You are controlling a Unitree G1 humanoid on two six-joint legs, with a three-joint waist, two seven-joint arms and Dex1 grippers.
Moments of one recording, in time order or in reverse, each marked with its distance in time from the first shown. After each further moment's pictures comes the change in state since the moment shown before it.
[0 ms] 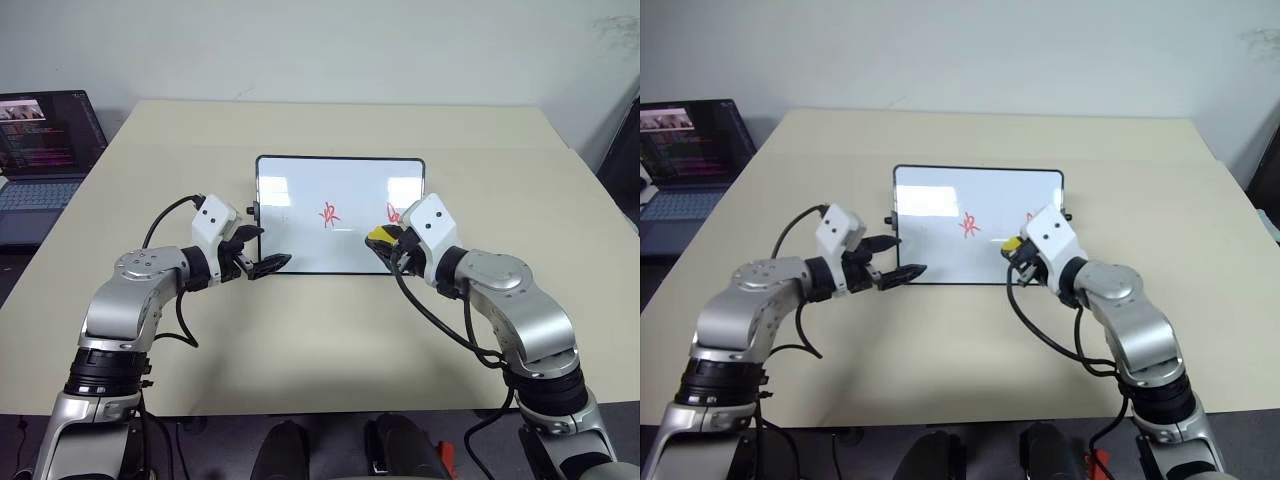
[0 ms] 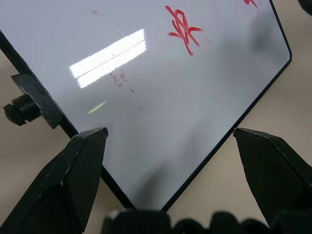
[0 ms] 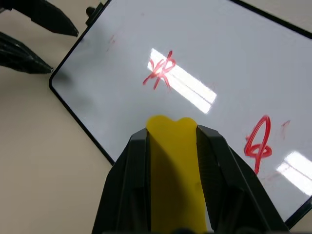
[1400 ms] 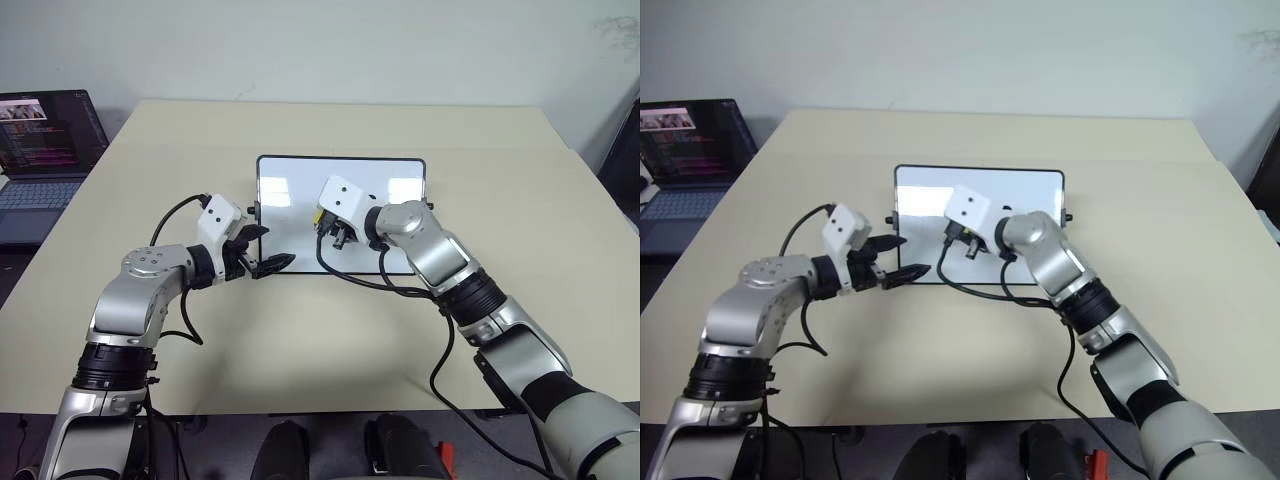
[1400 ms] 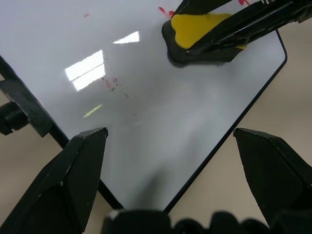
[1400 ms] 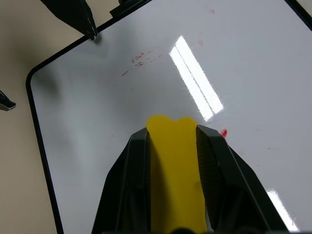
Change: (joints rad) left arm -0.018 -0.018 -0.022 0.030 0.019 -0.024 -0.029; right arm -0.479 0.125 0.302 0.788 -0.201 -0.400 0.100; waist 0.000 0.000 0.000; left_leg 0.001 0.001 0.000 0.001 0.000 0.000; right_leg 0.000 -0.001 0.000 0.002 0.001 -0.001
